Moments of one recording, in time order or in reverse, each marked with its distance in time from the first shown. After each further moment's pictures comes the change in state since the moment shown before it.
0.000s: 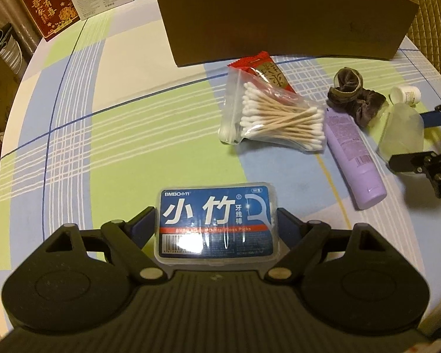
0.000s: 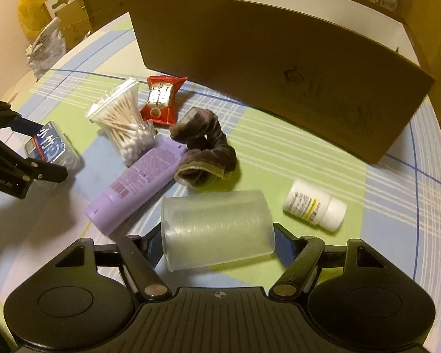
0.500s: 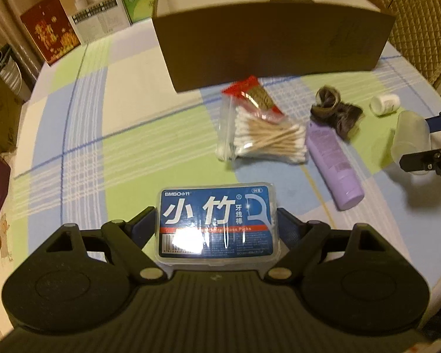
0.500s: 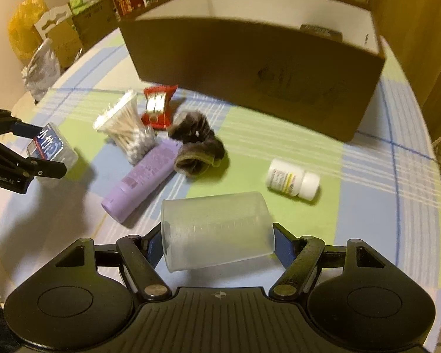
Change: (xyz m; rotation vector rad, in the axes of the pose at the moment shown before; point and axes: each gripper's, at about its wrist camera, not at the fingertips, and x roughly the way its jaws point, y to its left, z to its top) left arm -0.039 0.002 0.004 0.047 -0.068 -0.004; right arm -0.040 -0.008 -0.007 0.090 -0.039 0.011
